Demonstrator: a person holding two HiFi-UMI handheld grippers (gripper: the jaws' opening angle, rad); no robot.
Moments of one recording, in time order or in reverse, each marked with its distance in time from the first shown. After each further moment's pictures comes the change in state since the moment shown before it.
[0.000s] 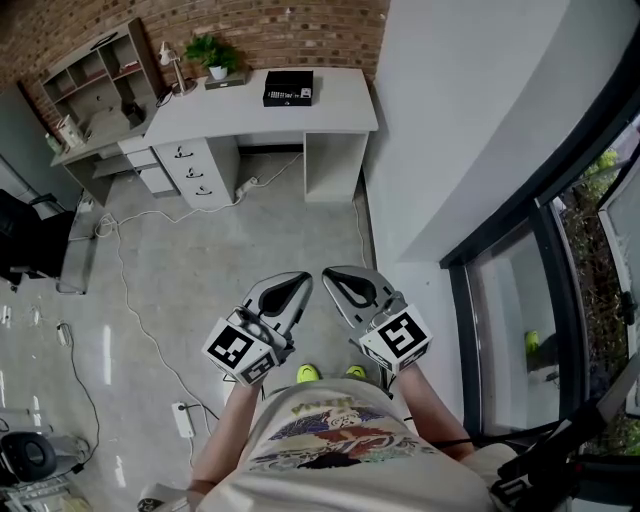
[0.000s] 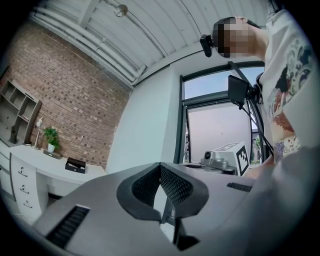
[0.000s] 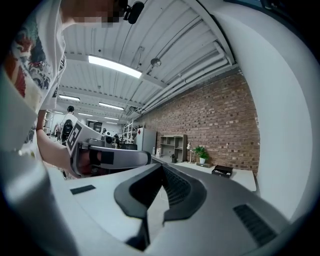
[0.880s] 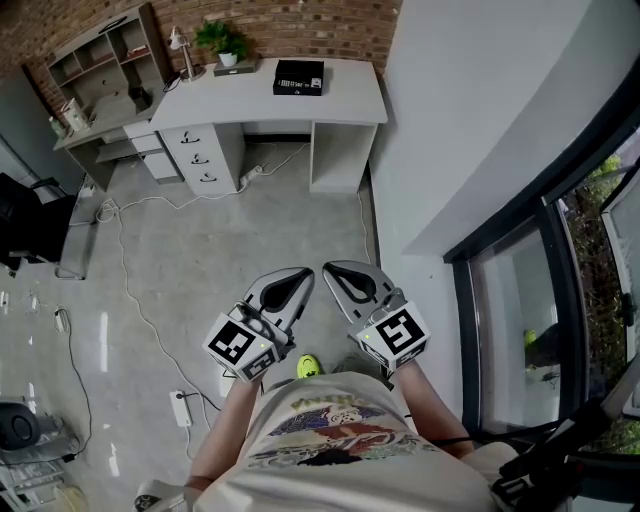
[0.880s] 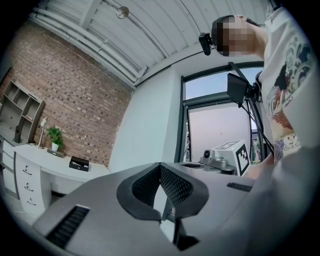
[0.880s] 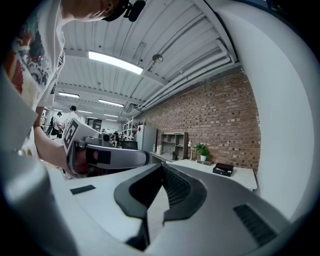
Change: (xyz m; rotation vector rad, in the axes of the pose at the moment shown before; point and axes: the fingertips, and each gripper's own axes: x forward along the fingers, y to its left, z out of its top) left arm -0.026 0.001 -0.008 -0.007 0.008 0.017; right arm 0.011 0.023 -0.009 -0.010 0.035 -0.006
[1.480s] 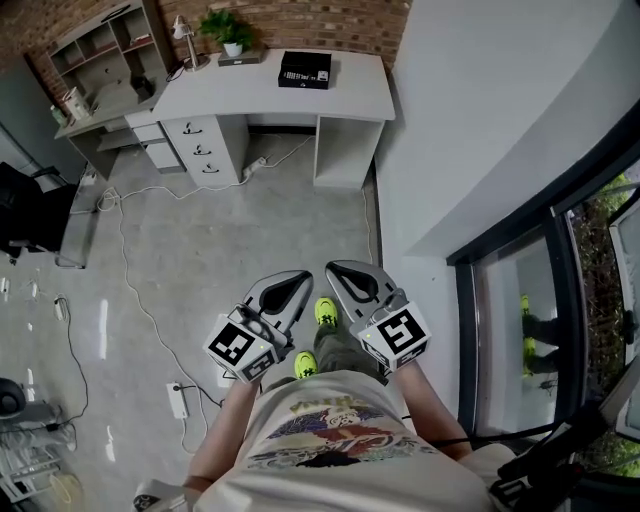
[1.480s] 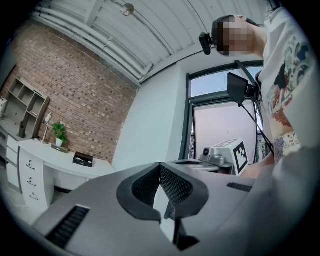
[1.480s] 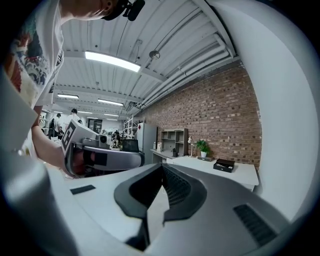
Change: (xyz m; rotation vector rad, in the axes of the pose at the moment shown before) left arm 0.009 0.020 -0.015 -0.029 0.021 0.043; right arm 0.014 -0.021 -0.013 0.027 0.031 0.018
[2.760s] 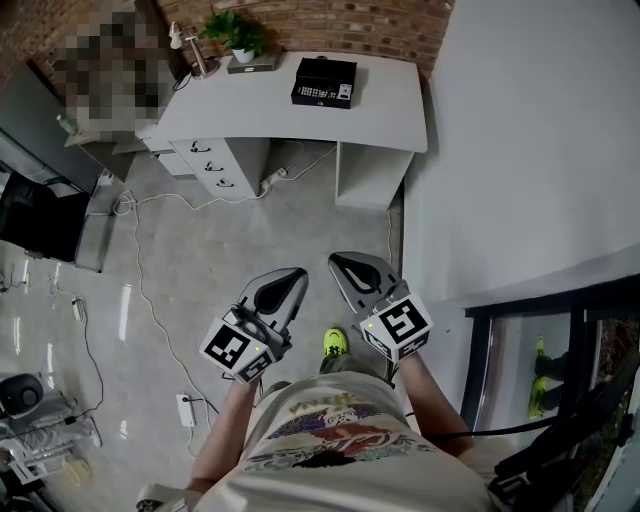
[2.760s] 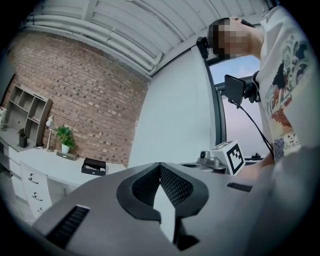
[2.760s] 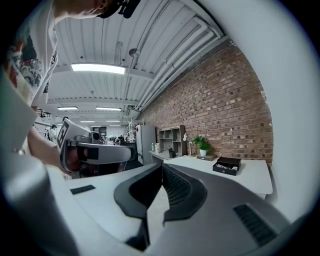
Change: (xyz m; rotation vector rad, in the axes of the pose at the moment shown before) left arm 0.167 0.172 0.026 0.033 0.042 0.144; right arm 0.142 -0.215 -0.004 0.093 -0.004 0.104
